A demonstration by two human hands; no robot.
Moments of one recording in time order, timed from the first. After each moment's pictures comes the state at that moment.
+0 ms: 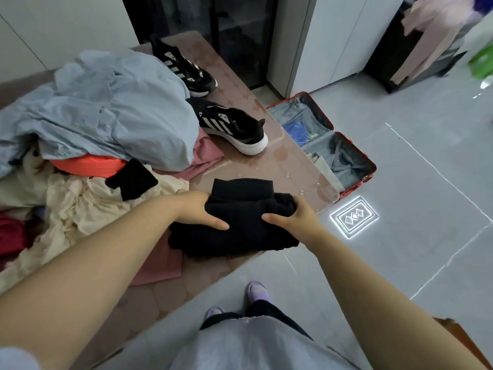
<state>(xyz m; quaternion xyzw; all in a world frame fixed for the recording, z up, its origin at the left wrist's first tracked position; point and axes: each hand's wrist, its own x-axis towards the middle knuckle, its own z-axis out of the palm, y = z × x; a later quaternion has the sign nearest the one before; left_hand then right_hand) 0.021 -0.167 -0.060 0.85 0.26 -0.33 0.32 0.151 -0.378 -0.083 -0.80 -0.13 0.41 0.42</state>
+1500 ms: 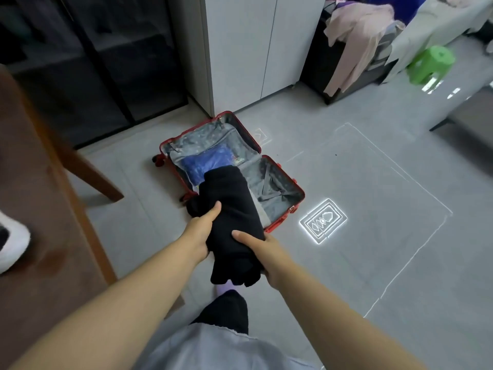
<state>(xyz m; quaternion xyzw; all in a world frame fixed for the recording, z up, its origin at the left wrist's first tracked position) 0.494 -0.390 -0.131 0.35 0.52 0.02 0.78 0.545 -0.531 -0.114 -0.65 0.06 0.52 0.55</state>
